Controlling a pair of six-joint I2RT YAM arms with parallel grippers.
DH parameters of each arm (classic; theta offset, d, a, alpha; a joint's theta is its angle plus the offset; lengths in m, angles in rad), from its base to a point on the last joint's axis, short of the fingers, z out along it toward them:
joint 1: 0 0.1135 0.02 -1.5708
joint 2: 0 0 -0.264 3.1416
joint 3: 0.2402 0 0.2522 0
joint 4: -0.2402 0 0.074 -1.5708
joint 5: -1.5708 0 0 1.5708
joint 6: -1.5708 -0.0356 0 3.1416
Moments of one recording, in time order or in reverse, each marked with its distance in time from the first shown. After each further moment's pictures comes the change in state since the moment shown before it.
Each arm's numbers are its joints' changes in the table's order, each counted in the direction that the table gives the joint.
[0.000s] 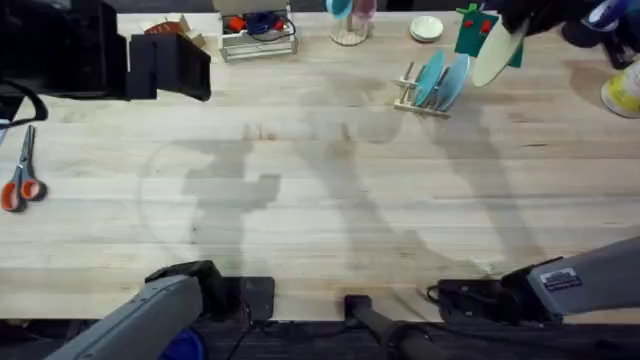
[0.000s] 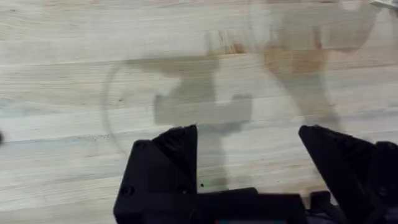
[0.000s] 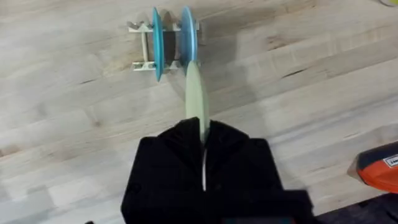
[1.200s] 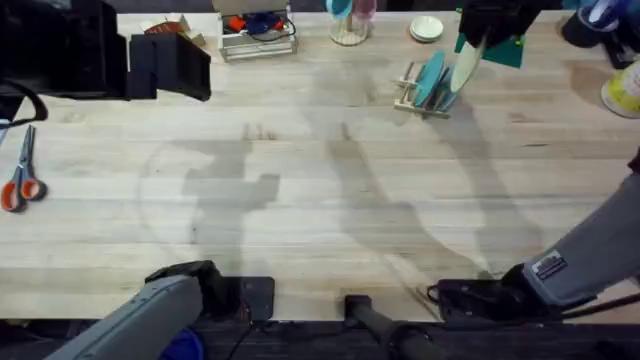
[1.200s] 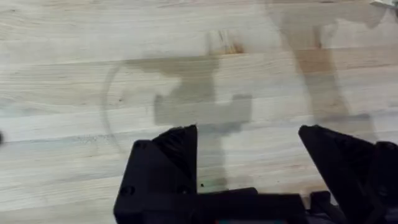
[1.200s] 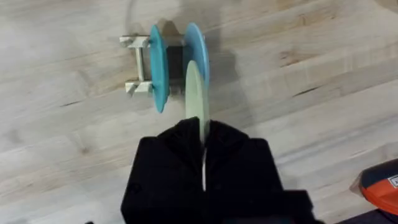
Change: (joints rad) left arm 0.000 0.000 0.000 0.000 0.000 0.000; right arm -0.033 0.207 0.000 0.103 0.000 0.046
